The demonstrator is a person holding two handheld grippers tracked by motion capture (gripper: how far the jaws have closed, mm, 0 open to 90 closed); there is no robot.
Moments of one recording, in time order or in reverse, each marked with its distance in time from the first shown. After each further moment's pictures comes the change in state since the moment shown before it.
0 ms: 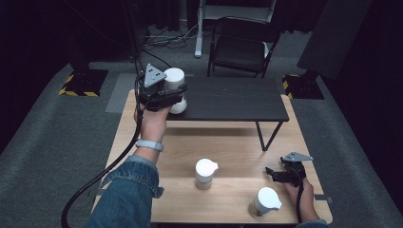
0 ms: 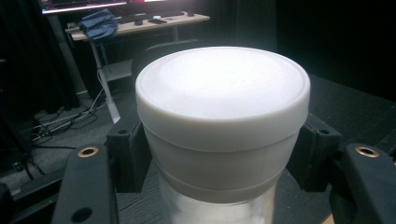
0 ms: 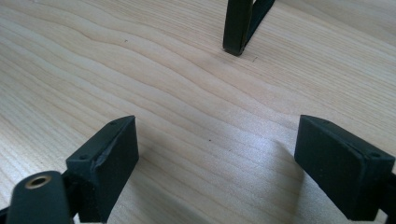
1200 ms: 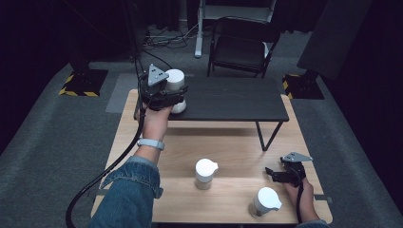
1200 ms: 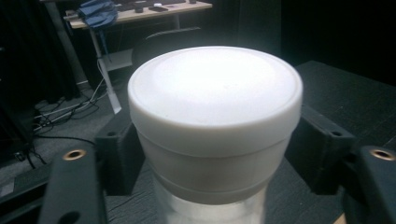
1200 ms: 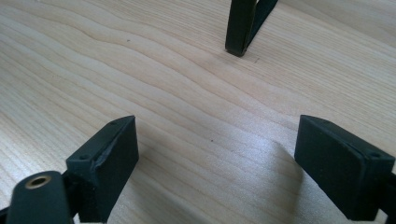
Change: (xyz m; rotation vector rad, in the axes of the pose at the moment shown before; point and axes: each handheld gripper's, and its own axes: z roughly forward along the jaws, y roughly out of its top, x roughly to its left) left arm 0.000 0.002 0.009 0.037 -0.002 0.008; right arm 0.001 0.000 0.000 -0.002 0.000 -0.009
